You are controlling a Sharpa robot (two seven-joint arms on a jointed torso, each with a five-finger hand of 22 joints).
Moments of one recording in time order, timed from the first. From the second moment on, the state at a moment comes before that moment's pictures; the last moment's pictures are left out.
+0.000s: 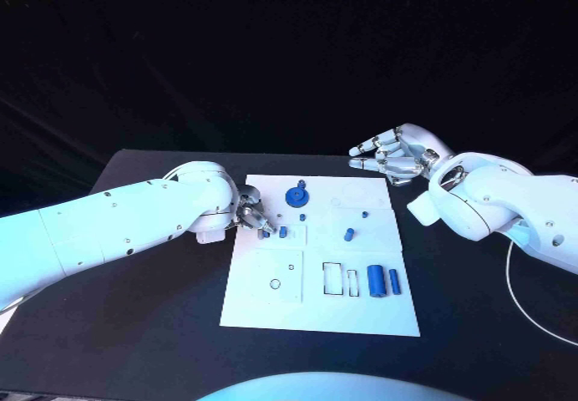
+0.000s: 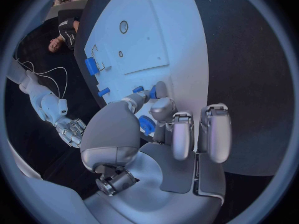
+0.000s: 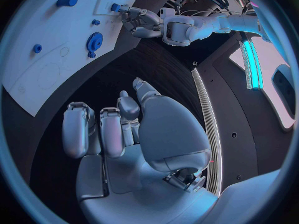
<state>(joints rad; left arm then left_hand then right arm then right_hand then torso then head) 1.24 -0.67 -0.03 1.39 -1.13 0.23 -0.60 1.00 -0.13 0.49 0.10 0.29 1.02 0.01 0.61 0.46 1.38 -0.05 1.10 1.00 1.46 -0.10 1.57 1.31 0.03 1.47 0.01 1.51 1.31 1.29 -0.89 -0.04 1.59 -0.76 -0.39 0.03 1.33 -0.02 0.12 0.08 0.27 0.98 0.15 0.08 0.07 1.29 0.06 1.10 1.15 1.47 -0.01 1.42 1.31 0.06 1.36 0.10 1.43 1.26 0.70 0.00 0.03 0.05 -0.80</state>
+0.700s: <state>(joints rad) 1.24 -0.70 -0.02 1.41 -1.13 0.19 -0.62 0.93 -0.15 0.27 0.21 0.18 1.04 0.01 0.61 0.43 1.38 -0.05 1.10 1.01 1.47 -0.10 1.57 1.31 0.03 1.46 0.01 1.52 1.31 1.29 -0.89 -0.04 1.59 -0.76 -0.39 0.03 1.33 -0.02 0.12 0.08 0.27 0.98 0.15 0.08 0.07 1.29 0.06 1.10 1.15 1.47 -0.01 1.41 1.31 0.06 1.36 0.10 1.43 1.26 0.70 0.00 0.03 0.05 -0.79</state>
